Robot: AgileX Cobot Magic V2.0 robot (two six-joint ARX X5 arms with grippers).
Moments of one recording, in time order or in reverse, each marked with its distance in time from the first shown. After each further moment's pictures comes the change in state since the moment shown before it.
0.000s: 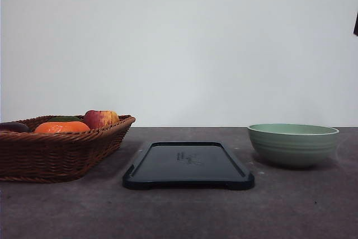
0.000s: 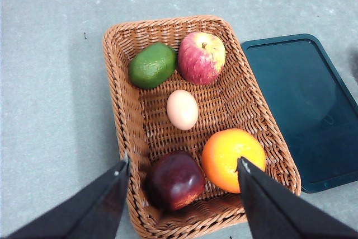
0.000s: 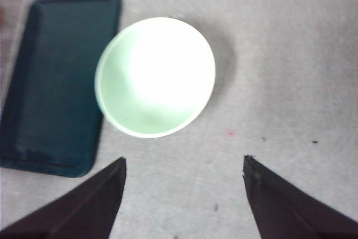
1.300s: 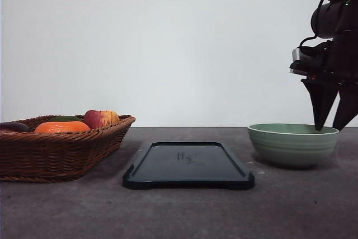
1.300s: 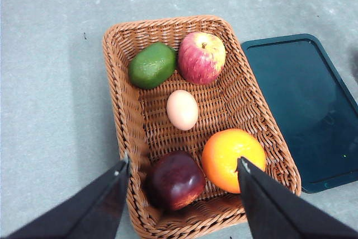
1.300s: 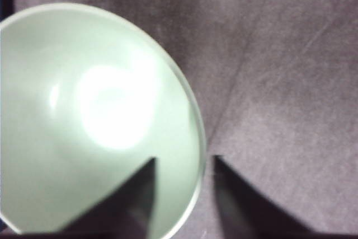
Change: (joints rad) left_arx 0.000 0.000 0.000 0.000 0.000 0.000; right_arx 0.074 0.638 0.251 0.031 0.071 -0.072
